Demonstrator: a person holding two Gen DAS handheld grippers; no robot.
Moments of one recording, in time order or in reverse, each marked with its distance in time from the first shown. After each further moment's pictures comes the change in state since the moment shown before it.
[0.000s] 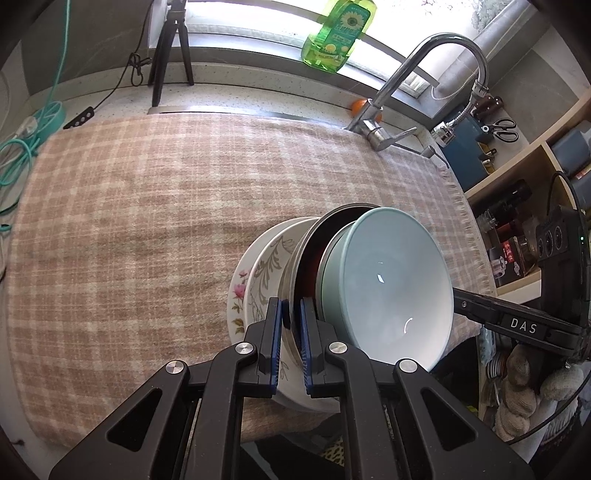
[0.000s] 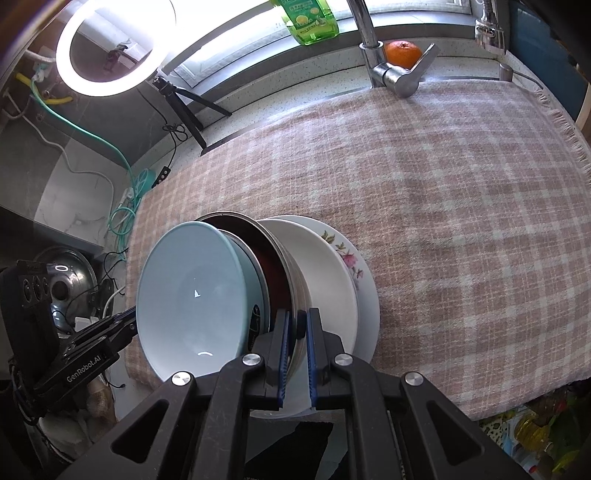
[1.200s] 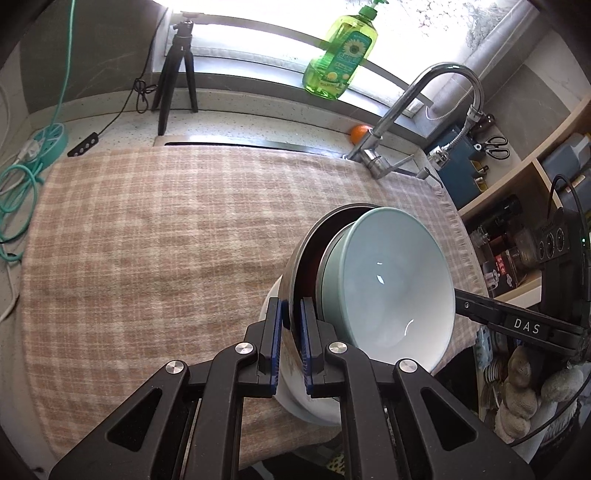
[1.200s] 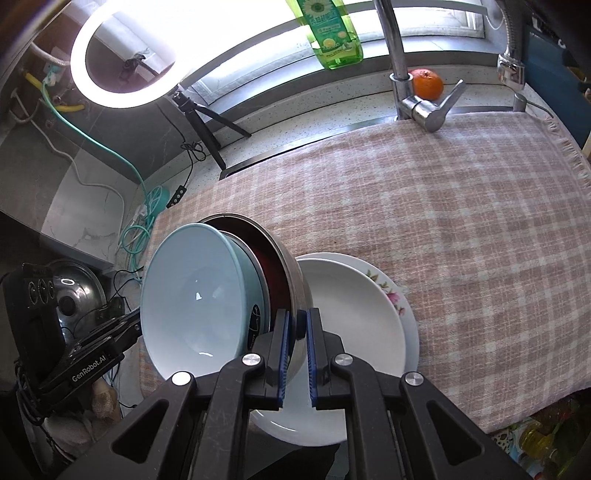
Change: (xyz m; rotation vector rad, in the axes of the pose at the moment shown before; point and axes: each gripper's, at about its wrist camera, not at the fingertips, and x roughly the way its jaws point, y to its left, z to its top) left arm -0.021 0.021 0.022 0.024 -0.054 -0.033; right arm -0.007 0.034 0.017 -0.008 -0.071 -0.005
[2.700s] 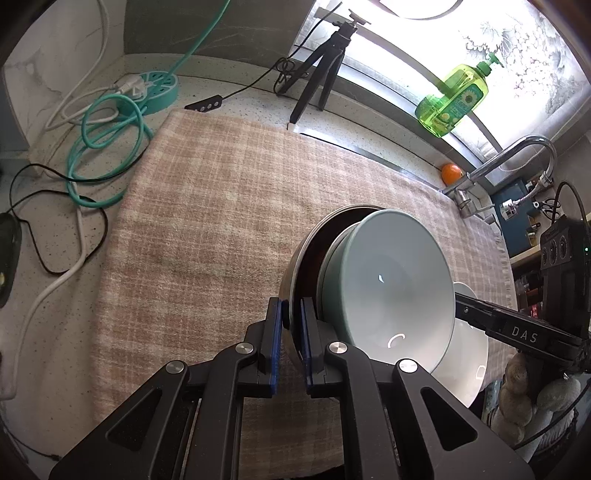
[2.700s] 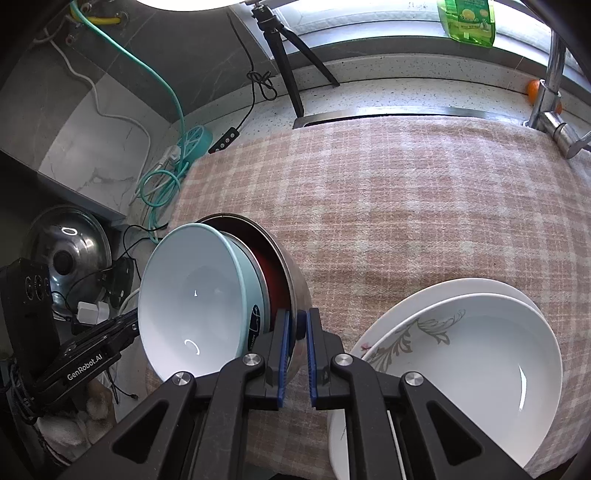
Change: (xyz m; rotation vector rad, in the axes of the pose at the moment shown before) left arm -0.030 0.138 -0.015 -0.224 -0.035 0.128; right arm 0.114 0.123 0.014 -0.179 0.129 0.068
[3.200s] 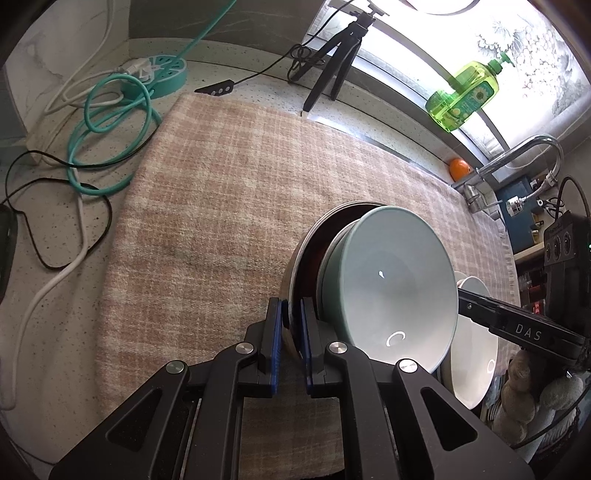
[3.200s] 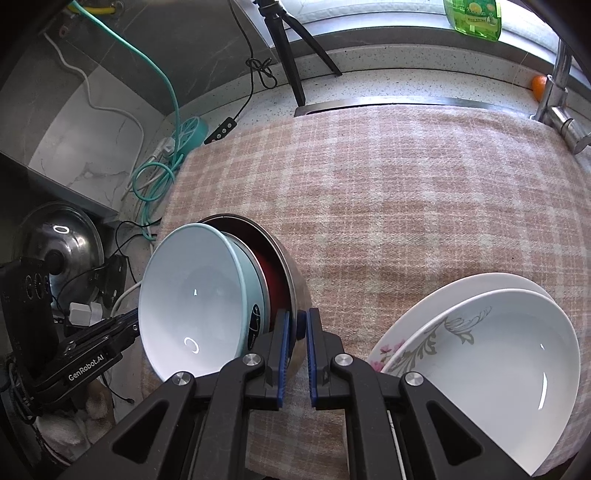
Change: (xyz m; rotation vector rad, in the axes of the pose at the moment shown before) left arm 0.011 0.025 -0.003 -0.026 0.036 -0.011; right arm 0.021 0.010 0.001 -0.009 0.025 -0.021
